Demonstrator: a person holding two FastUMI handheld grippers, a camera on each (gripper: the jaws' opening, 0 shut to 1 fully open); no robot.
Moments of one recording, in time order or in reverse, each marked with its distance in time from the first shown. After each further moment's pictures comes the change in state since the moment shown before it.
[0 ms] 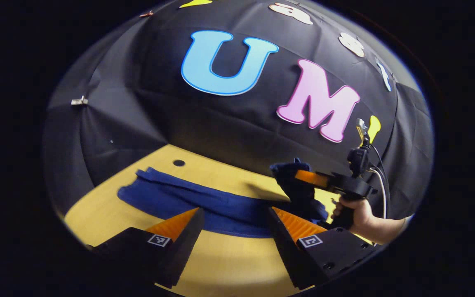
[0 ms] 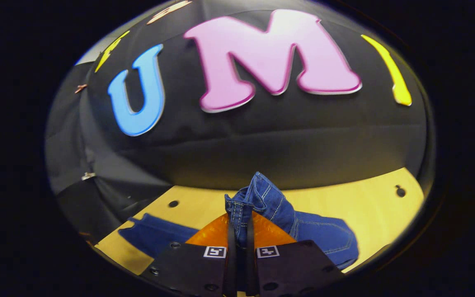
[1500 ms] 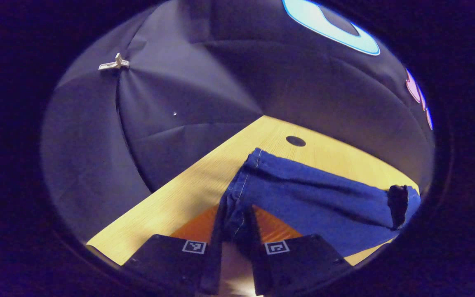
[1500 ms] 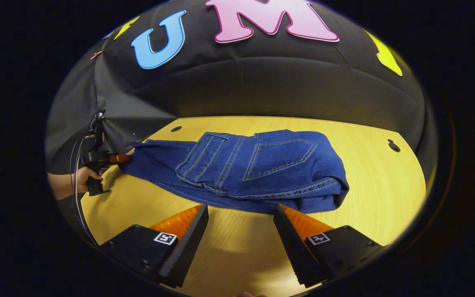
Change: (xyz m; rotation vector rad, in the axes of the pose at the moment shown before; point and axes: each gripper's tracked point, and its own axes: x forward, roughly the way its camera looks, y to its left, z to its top) left arm 0.151 0.268 -0.074 -0.082 0.187 0.379; right arm -0.130 -0.065 -0.124 -0.089 0.297 -0.033
